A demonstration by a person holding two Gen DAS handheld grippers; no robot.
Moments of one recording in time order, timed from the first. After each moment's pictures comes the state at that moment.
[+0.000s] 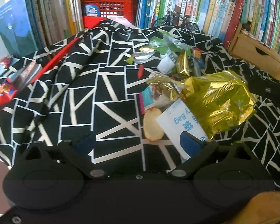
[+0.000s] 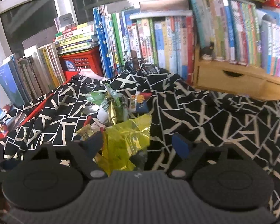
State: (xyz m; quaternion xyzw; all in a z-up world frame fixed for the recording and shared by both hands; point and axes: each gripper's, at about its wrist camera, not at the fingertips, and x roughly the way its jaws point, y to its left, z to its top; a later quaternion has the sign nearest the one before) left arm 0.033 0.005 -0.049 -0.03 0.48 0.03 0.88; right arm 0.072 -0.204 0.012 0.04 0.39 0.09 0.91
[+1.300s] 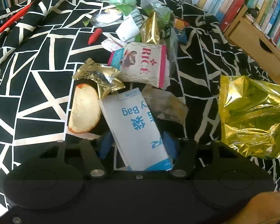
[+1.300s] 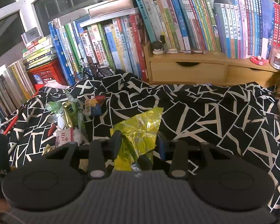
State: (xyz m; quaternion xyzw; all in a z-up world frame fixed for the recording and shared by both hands) left arm 0.086 -0.070 -0.115 -0.12 0.55 0.03 0.83; right arm 0.060 -0.290 0.008 0.08 0.40 0.01 0.91
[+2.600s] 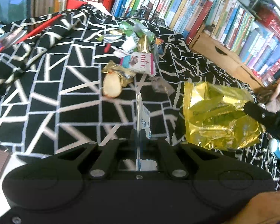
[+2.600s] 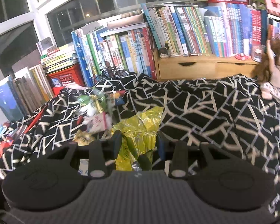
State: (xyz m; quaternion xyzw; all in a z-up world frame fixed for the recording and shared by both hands) left arm -0.068 -0.003 -0.029 -0.14 0.48 -0.06 0.86; right arm -0.071 -0.224 0.054 0.10 0.35 -0.01 0.93
